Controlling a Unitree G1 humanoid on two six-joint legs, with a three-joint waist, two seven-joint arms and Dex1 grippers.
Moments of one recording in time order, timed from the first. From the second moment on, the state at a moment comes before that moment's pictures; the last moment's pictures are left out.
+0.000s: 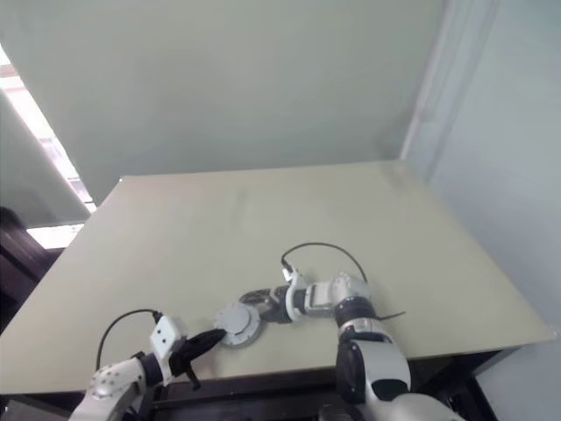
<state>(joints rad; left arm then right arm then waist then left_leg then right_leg) 0.22 0.44 -0.03 0.08 -0.21 -0.07 -0.85 -0.78 0.10 -0.30 0.89 0.43 1.23 0.50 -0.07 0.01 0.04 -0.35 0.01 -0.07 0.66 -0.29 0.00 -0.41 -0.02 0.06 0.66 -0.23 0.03</state>
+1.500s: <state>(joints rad) 0.24 0.43 0.01 0.08 -0.22 -0.05 -0.84 -0.70 0.07 -0.14 0.77 0.42 1.29 0.62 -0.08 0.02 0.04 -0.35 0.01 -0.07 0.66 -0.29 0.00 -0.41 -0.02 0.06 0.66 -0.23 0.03</state>
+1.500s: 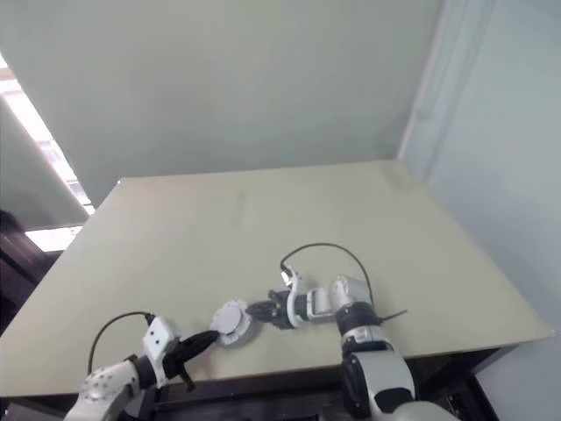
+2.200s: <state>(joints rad) 0.34 0.41 0.28 -0.22 -0.64 0.59 -0.68 -0.70 0.12 -0.19 0.84 0.46 1.31 0.58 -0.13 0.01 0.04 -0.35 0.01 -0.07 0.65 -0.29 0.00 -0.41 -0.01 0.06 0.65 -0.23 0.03</state>
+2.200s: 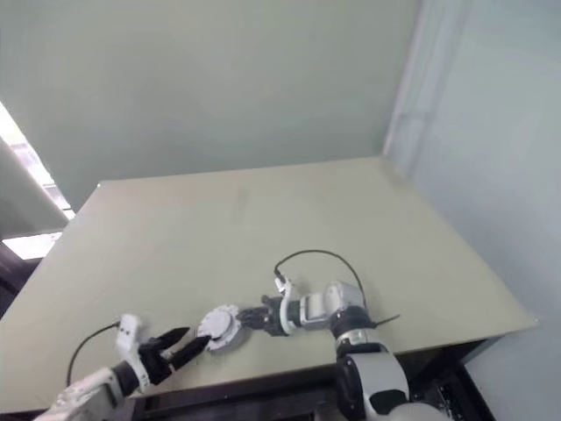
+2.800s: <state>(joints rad) 0.36 0.24 0.51 -0.27 -1.11 0.78 -0.41 -0.69 0.13 -0.29 0.86 0.52 1.30 0.55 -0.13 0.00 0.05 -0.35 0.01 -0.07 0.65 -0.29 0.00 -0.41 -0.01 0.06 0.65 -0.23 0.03</state>
